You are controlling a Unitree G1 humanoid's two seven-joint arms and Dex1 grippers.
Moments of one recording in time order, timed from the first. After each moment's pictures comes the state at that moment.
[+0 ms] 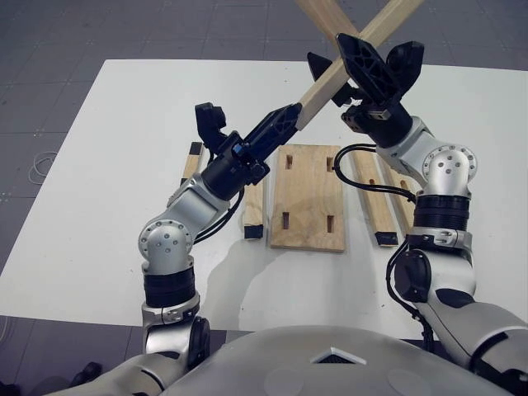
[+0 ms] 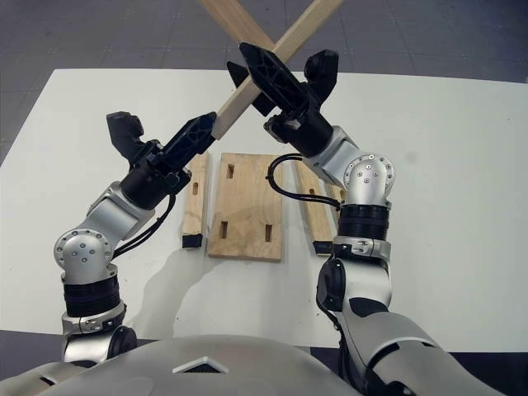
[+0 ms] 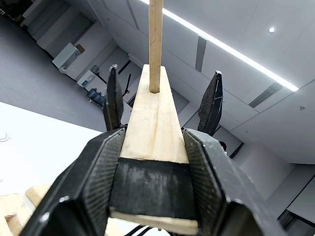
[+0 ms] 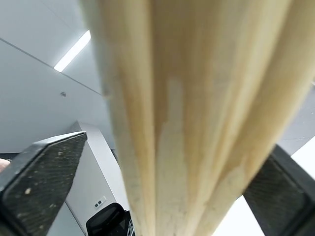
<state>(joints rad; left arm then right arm) -0.16 0.13 0.12 -0.31 -1.21 0.75 -0.44 -0.64 -0.10 -0.29 0.29 1.11 0.97 0.90</state>
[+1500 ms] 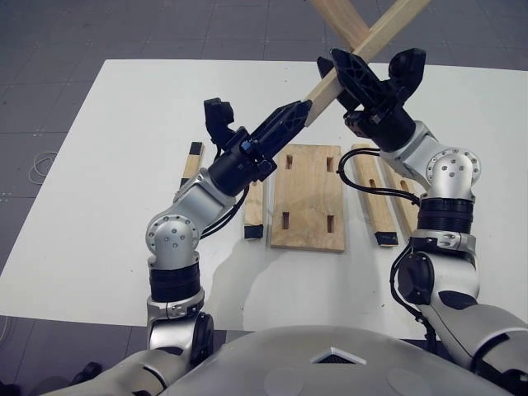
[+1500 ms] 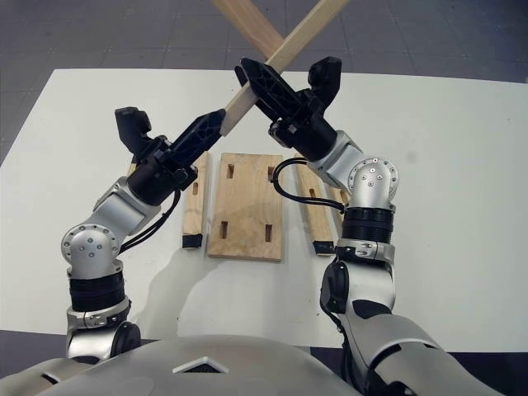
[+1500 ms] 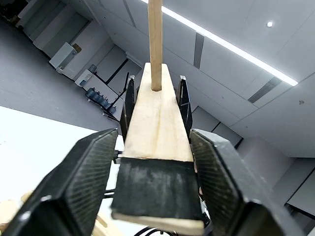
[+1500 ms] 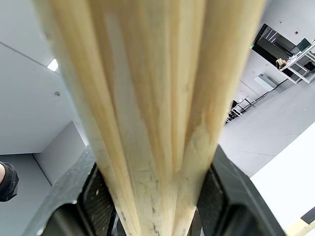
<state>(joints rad) -0.19 0.11 0.09 -0.30 -1.16 0.74 -0.45 -0.62 -0.12 -0.29 0.29 1.10 0.99 0.90</state>
